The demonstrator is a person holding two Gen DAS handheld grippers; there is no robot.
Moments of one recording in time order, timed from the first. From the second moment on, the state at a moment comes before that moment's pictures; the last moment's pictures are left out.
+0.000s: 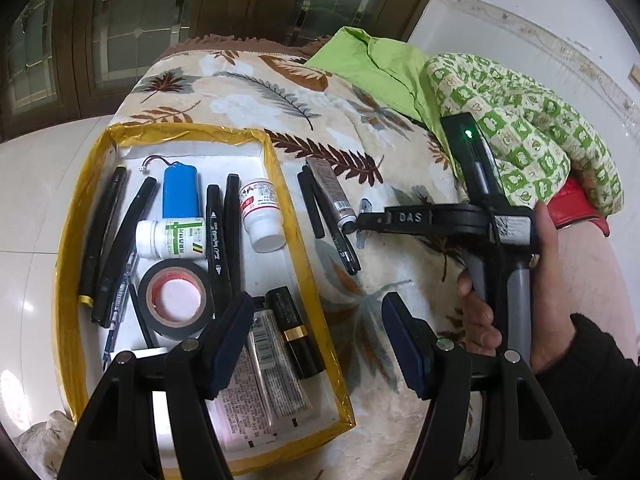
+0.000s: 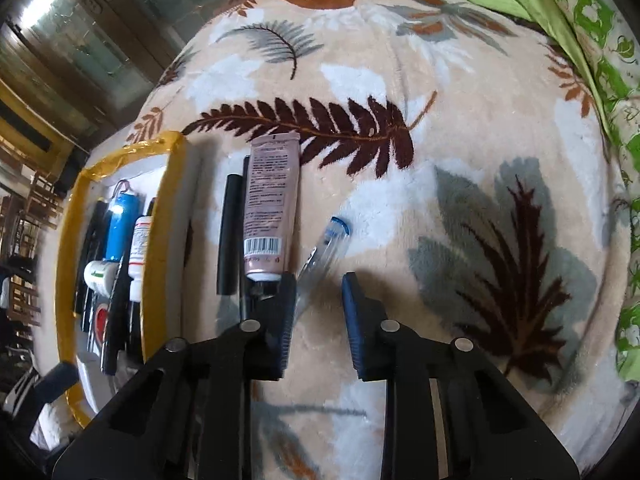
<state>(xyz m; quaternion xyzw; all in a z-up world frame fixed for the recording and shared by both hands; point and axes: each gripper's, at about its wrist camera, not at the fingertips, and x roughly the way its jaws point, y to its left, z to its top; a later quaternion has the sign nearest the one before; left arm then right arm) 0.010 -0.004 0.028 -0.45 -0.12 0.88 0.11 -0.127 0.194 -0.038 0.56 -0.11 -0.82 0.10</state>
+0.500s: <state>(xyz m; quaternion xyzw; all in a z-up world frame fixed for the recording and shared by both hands) 0.006 -0.006 0.033 -0.46 -0.13 0.87 0.11 -0.111 0.199 -0.038 0.57 -0.05 -0.82 0.09</state>
